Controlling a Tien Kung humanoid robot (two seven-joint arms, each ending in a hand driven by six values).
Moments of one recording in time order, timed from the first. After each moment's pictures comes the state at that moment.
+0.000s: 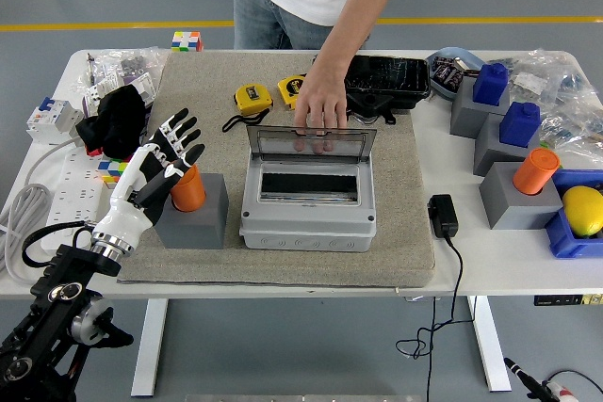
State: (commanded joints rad) left arm -0.06 0.04 -1.36 -1.28 1.16 -0.16 -0.27; right arm 0.16 -0.10 0.89 0.21 -1.18 -0.11 0.06
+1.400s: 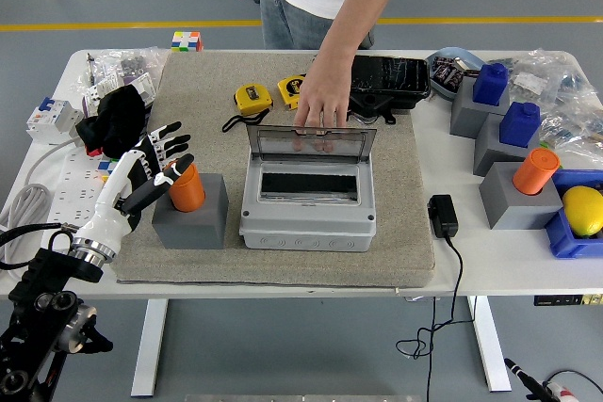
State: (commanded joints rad) left arm -0.02 0.07 -1.41 -1.32 1.36 -0.09 -0.25; right arm 0.16 -0.10 0.91 0.21 -1.19 -0.11 0.06
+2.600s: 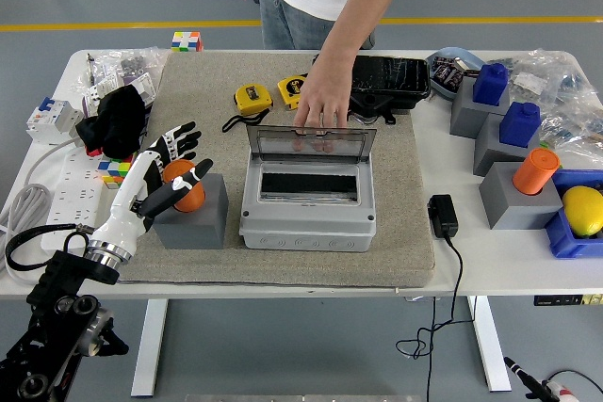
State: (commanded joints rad) left arm -0.02 0.04 -1.36 -1.34 1.44 -0.01 -0.27; right arm 0.16 -0.10 0.91 0.21 -1.20 -0.11 0.06
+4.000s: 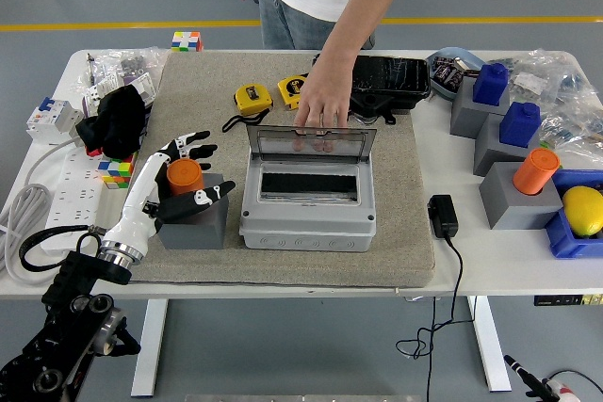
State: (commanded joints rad) left arm -0.05 0.03 -1.31 -1.29 1.42 0.04 -0.28; right arm 0.17 -0.10 0.92 0.21 -1.19 -0.11 0.06
